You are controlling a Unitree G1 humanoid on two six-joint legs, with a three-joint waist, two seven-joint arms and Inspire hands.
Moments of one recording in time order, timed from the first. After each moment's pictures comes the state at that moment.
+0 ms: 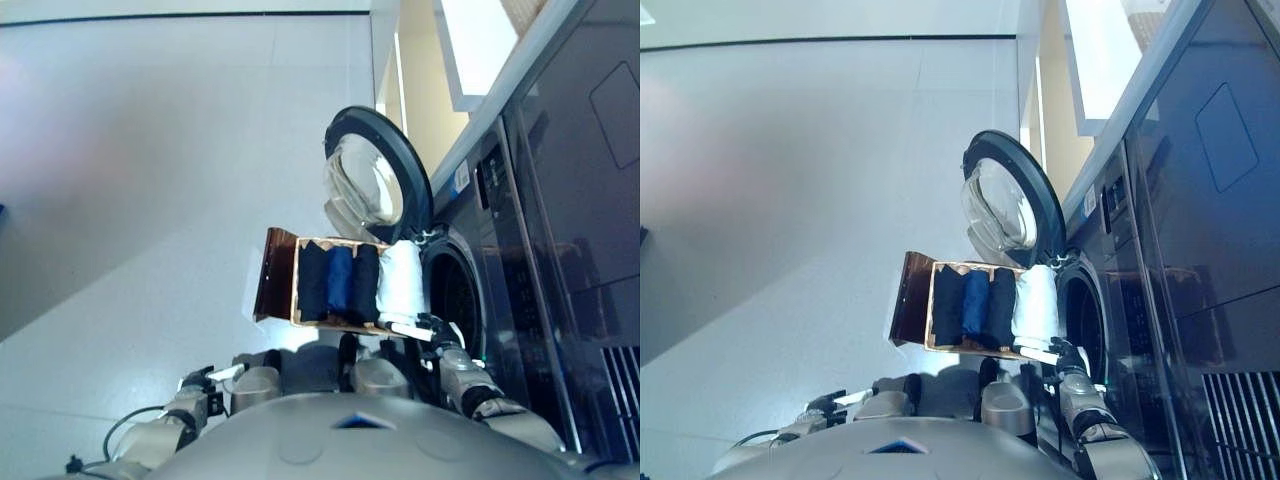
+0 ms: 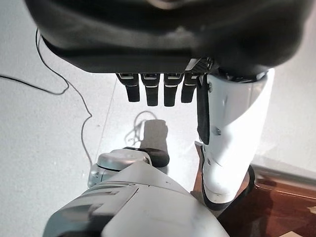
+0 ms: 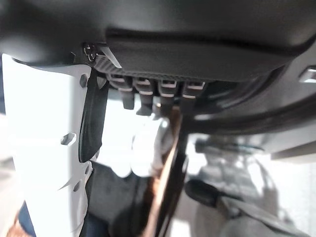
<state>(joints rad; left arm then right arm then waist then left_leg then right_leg) -0.02 0.19 -0.04 1.37 -0.21 0.04 0.13 -0.05 -0.25 0.15 1.12 0.20 0.02 -0.15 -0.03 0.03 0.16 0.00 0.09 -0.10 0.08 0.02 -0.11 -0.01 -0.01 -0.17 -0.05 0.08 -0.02</state>
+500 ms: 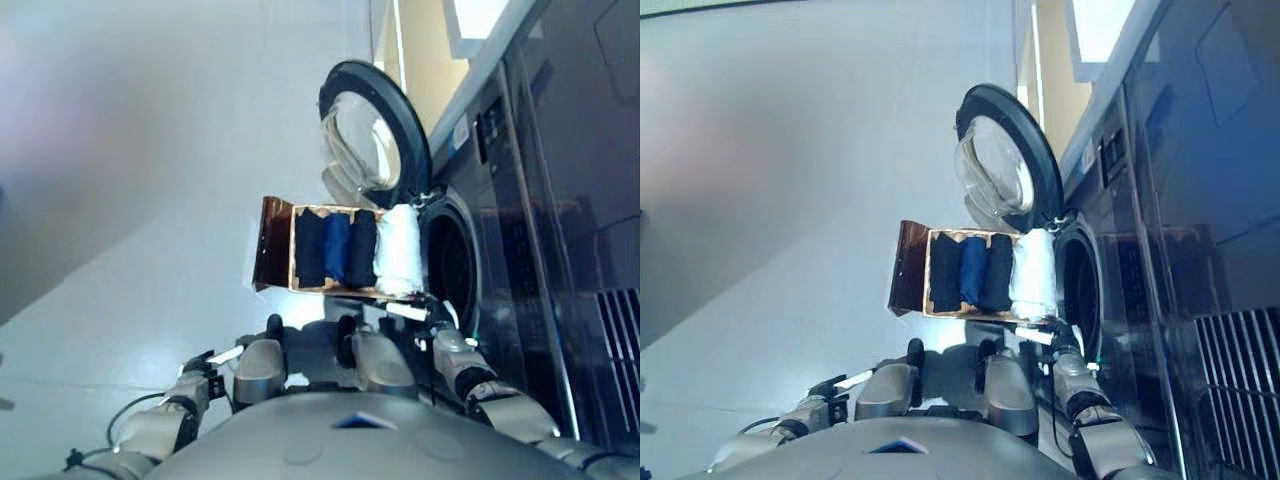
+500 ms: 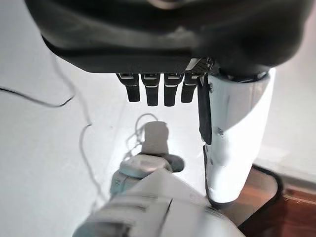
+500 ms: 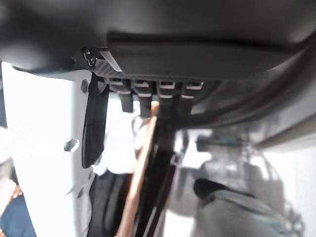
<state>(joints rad) -0.02 0.19 -0.02 1.36 -0.24 0.04 0.13 -0.08 -0.25 0.14 1.13 0.20 0.01 -0.18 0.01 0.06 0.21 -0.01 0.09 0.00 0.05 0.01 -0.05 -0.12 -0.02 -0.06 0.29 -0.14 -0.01</state>
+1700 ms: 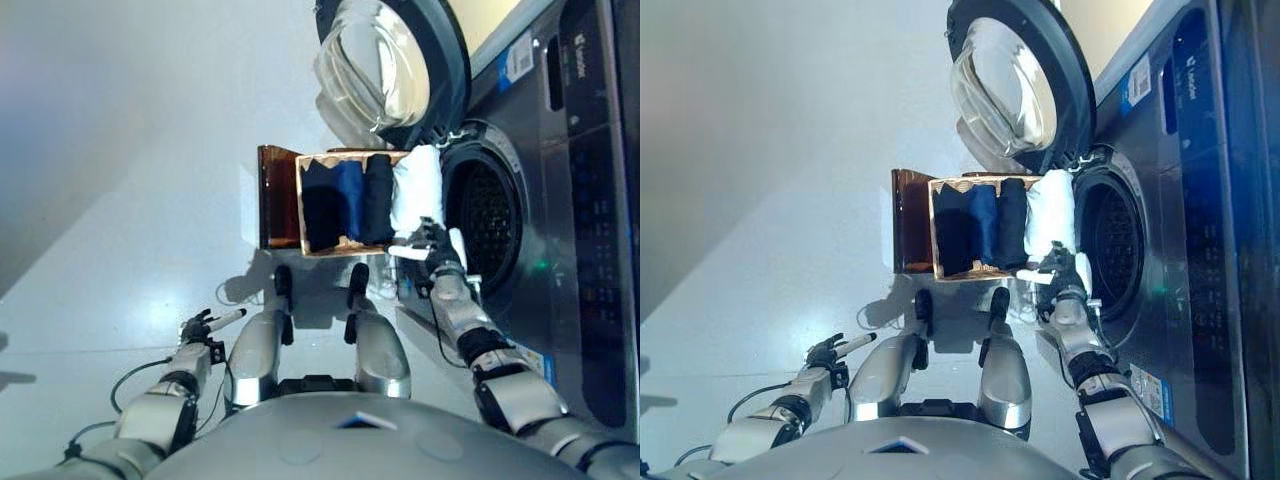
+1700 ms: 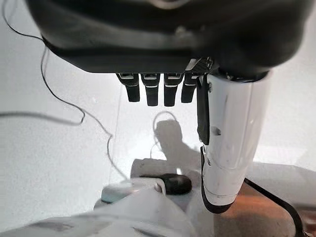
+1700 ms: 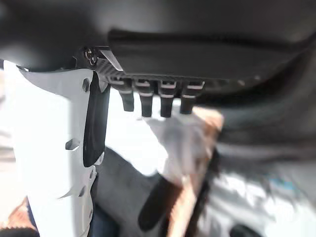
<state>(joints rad) -0.12 0.20 -0.06 1.26 -0.28 -0.01 0.23 -0.24 -0.33 0.20 0.78 -0.05 0.03 -0.36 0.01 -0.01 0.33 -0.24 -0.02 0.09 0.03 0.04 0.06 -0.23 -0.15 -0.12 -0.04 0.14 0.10</state>
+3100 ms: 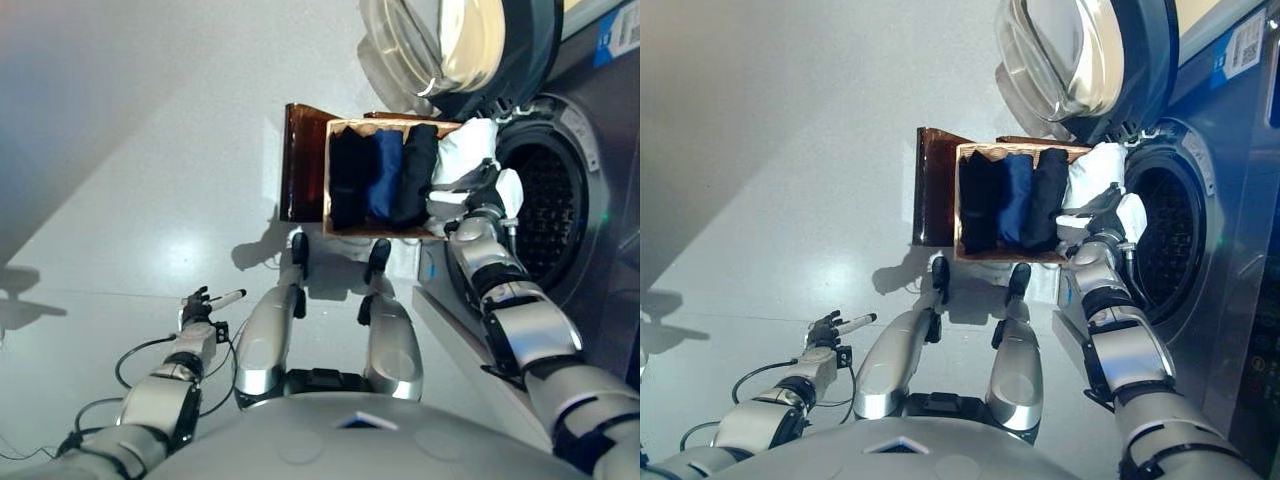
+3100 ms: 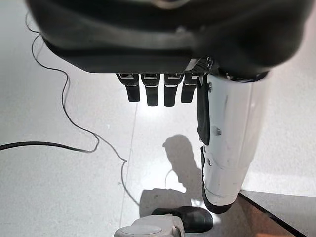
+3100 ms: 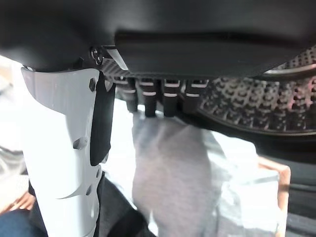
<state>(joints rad) -0.20 0.20 -0.13 1.26 -0.27 -0.01 0.29 -0.61 -0.39 0.20 1.12 -0.06 0.11 -0.55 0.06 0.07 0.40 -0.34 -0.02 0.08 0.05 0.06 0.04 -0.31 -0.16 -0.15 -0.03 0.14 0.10</state>
